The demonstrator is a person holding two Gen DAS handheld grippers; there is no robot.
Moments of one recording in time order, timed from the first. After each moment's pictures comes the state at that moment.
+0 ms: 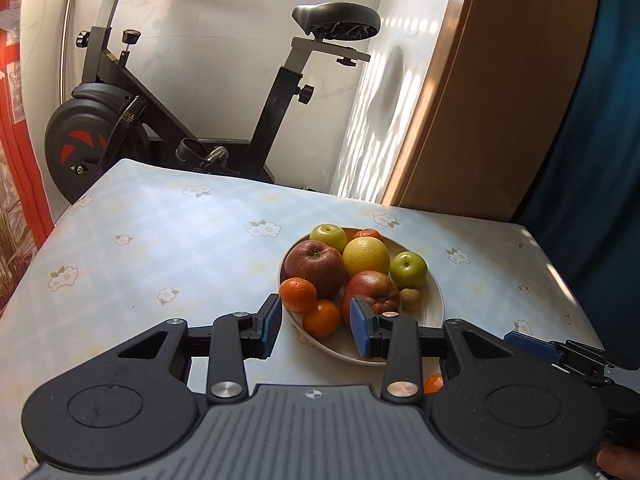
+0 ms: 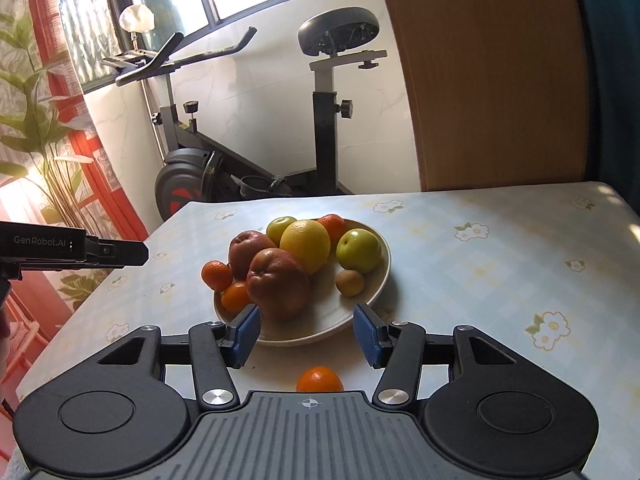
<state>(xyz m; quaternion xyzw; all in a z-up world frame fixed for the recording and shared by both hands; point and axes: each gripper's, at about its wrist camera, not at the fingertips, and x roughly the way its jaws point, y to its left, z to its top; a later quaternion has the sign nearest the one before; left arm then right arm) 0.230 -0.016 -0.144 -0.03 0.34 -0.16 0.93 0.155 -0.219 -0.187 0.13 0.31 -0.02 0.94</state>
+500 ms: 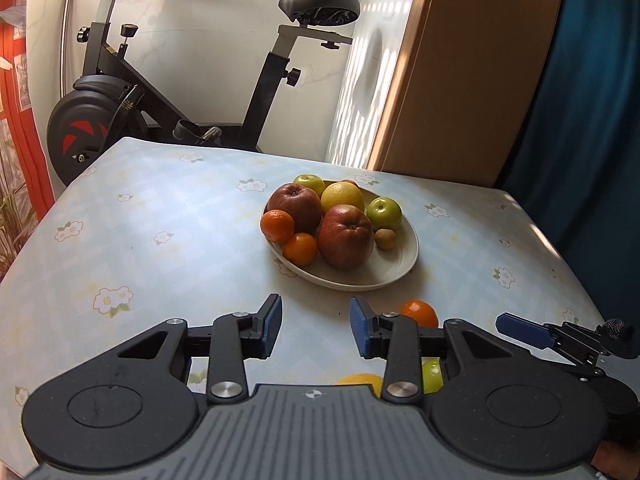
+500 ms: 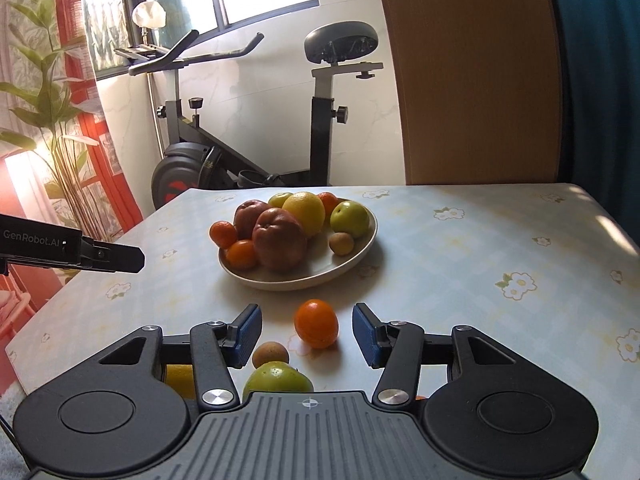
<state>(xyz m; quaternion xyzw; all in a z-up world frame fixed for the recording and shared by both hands) 0.166 -0.022 -0.166 -0.01 0.34 -0.17 0.92 0.090 -0.191 -0.203 0.08 0.30 -0.03 0.95</state>
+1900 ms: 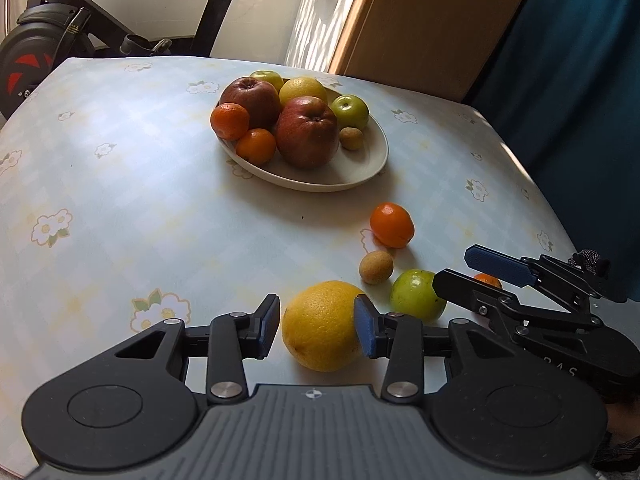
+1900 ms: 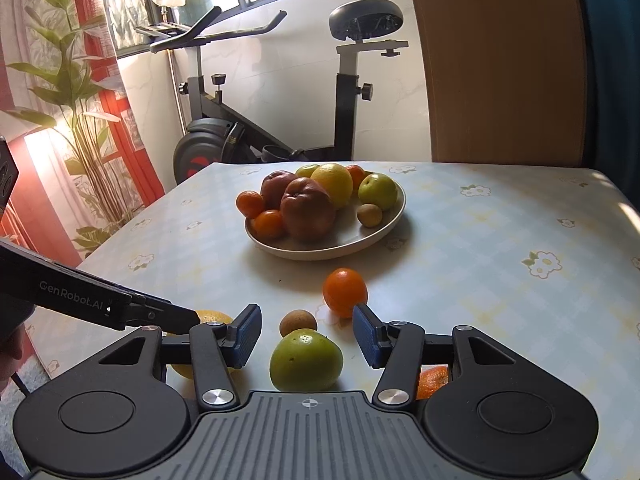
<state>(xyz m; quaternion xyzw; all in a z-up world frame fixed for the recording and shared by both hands) 0.179 -0.023 -0.205 -0.01 0.46 -0.24 0.85 0.090 -0.183 -0.209 0.08 0.33 0.01 0.94</state>
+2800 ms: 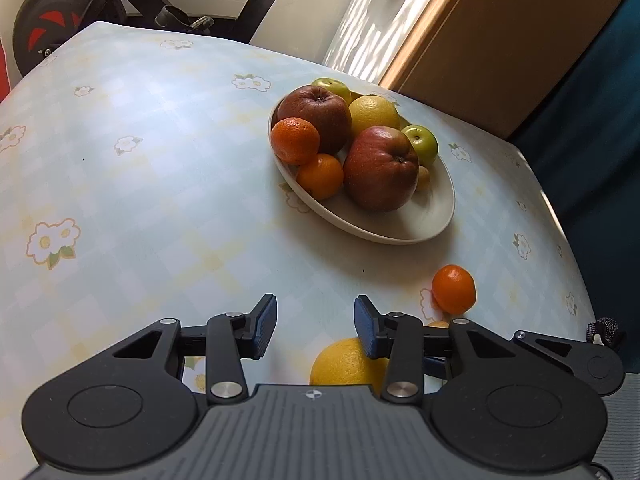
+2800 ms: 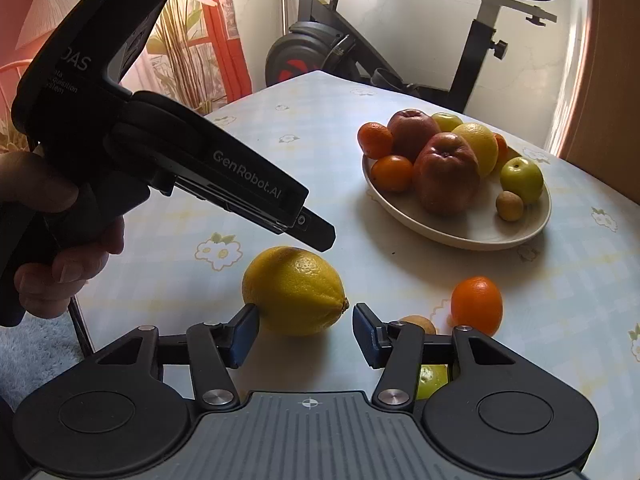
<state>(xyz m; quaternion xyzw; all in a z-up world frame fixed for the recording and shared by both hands) 0.251 -0.002 -0.226 -0.07 0.48 -0.21 0.85 0.157 -0.112 -0.223 -0.03 0.45 0.15 0.88</state>
